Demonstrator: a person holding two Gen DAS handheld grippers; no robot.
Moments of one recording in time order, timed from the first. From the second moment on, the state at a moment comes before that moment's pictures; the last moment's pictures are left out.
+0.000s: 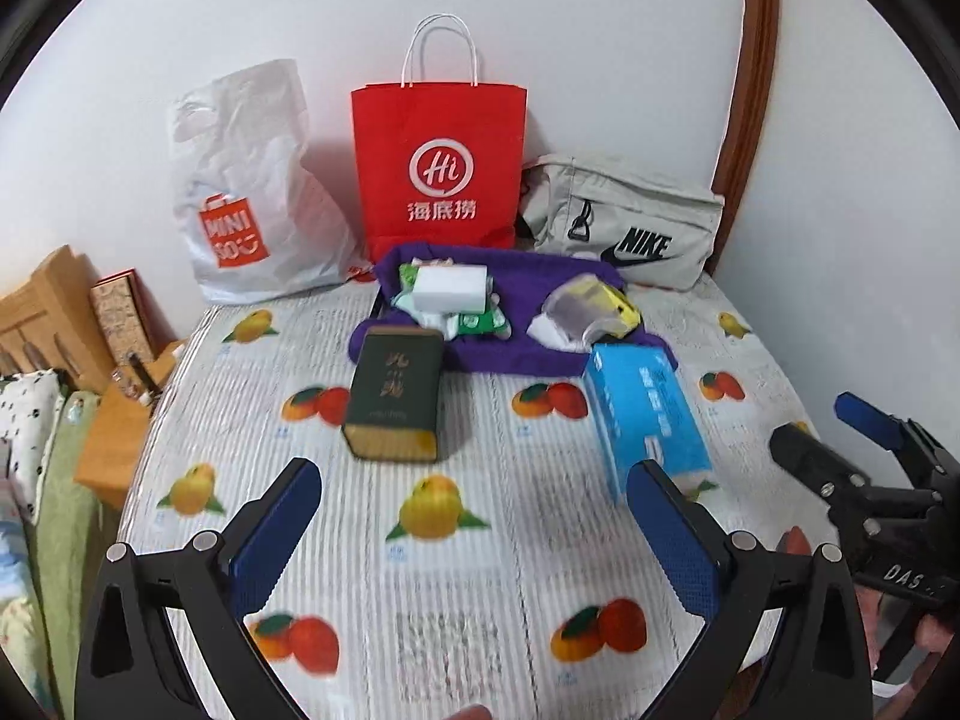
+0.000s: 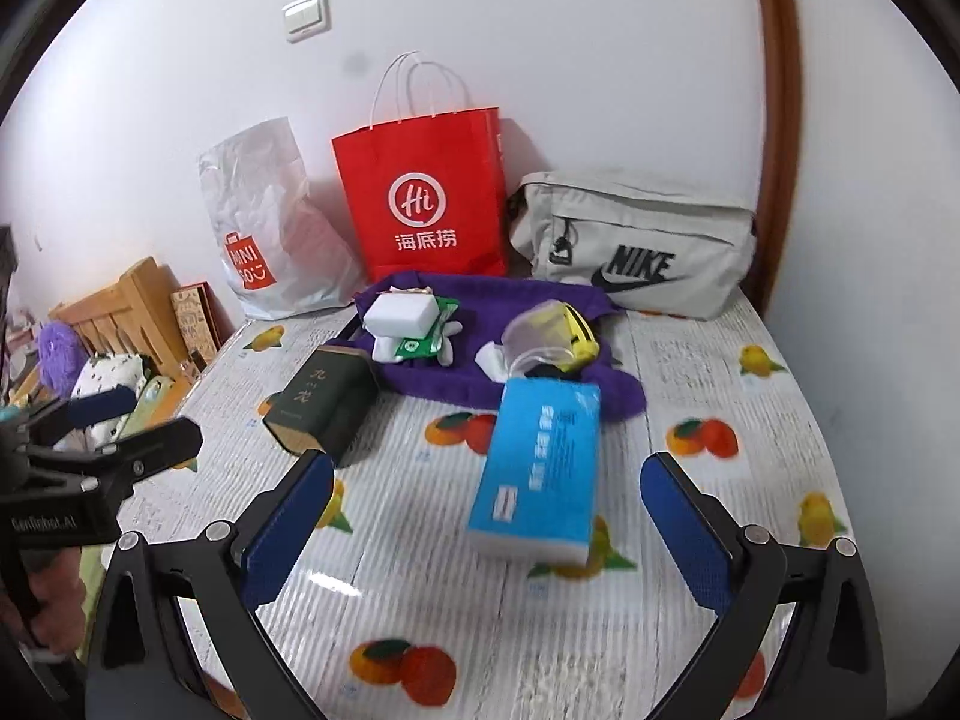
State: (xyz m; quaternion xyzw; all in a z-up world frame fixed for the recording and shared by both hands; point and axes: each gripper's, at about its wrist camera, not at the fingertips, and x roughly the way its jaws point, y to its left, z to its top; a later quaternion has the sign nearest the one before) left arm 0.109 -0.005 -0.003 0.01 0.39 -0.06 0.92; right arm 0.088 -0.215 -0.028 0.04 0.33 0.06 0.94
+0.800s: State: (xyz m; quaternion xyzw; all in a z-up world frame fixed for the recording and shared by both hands) left arm 0.002 0.002 0.008 0.01 0.33 -0.02 0.94; right arm -0.016 -0.215 -0.025 0.04 0.30 0.06 0.95
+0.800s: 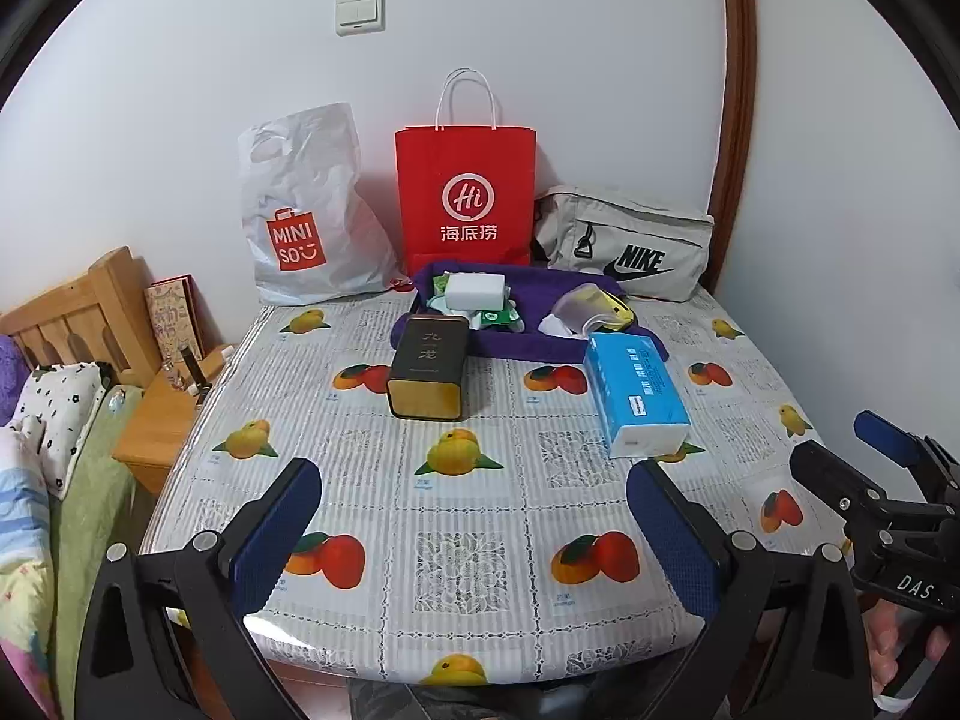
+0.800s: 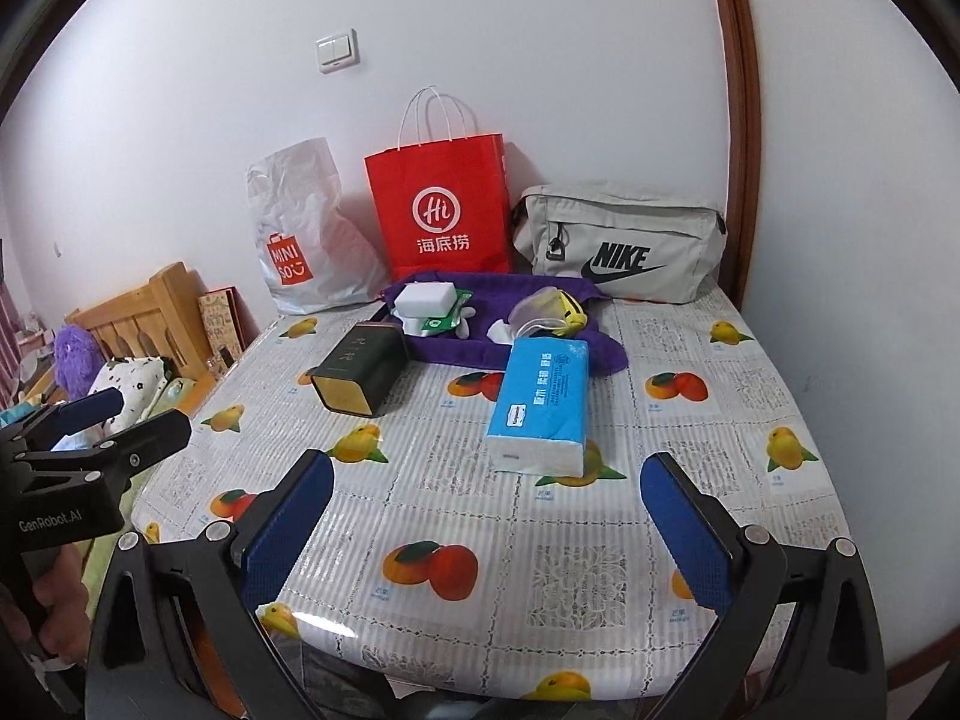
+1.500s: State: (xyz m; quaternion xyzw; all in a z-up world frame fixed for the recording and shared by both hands) left arm 0.003 -0.002 -0.001 0.02 0.34 -0.03 0.94; right arm -0.017 -0.213 -0.030 0.04 0.31 0.07 0.95
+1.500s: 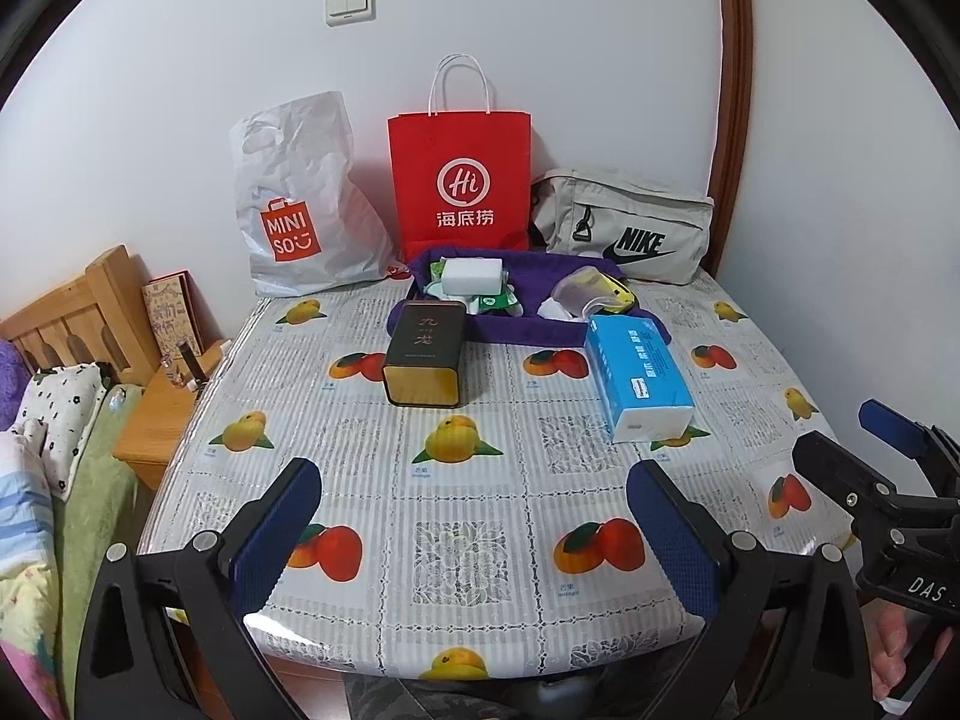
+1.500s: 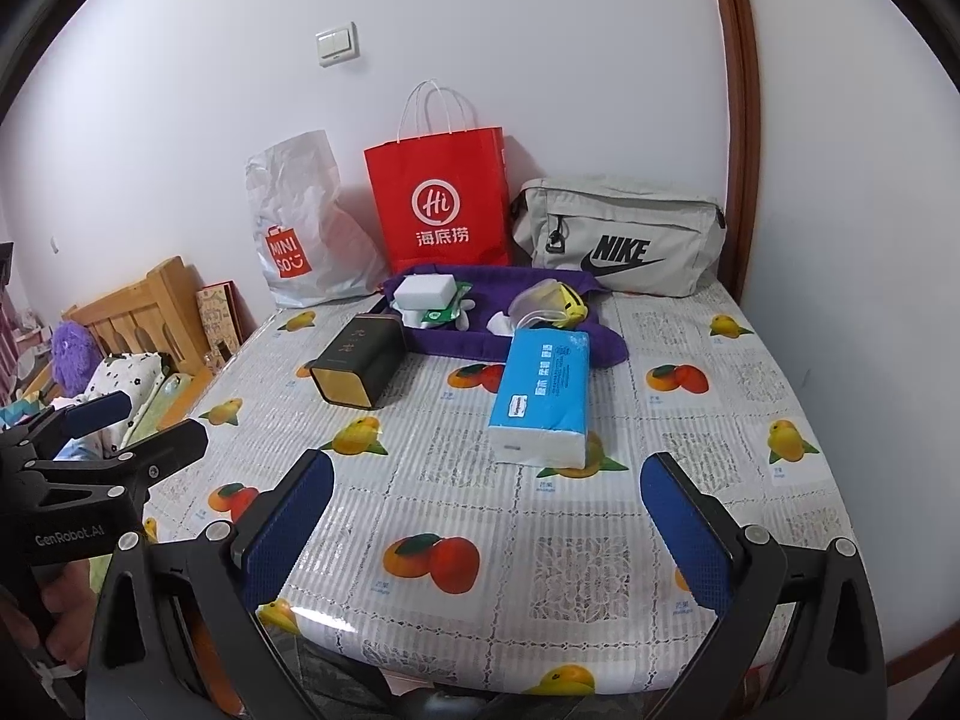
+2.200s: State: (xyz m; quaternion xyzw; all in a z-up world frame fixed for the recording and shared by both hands) left arm 0.002 -0.005 0.000 0.02 0.35 -0.04 0.94; right arm -0.018 -0.216 -0.031 0.04 0.31 0.06 0.95
